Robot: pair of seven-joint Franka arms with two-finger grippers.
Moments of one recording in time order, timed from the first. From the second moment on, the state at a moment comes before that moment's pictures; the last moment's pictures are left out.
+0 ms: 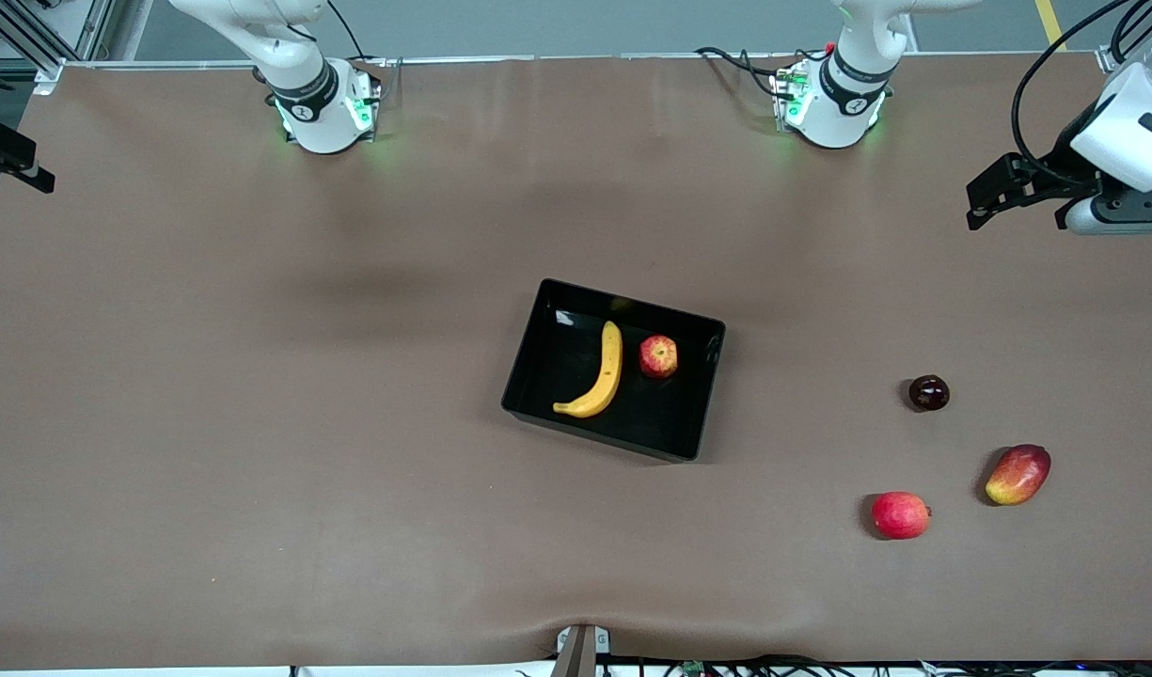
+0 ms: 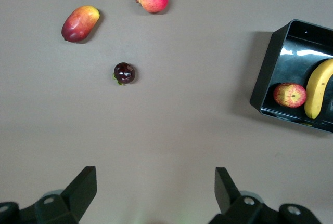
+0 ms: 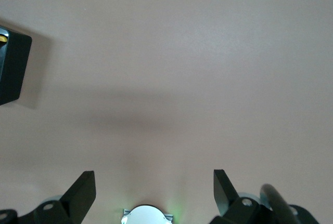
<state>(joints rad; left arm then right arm) -0.01 -0.07 -0.10 -1.61 0.01 1.54 -0.10 -0.11 -0.05 -0.03 -1.47 0.04 1.35 -0.23</state>
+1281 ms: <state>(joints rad) -0.17 0.21 -0.35 -1.54 0.02 1.65 -0.49 -0.11 -0.04 -0.03 -1.47 0.04 1.35 -0.23</state>
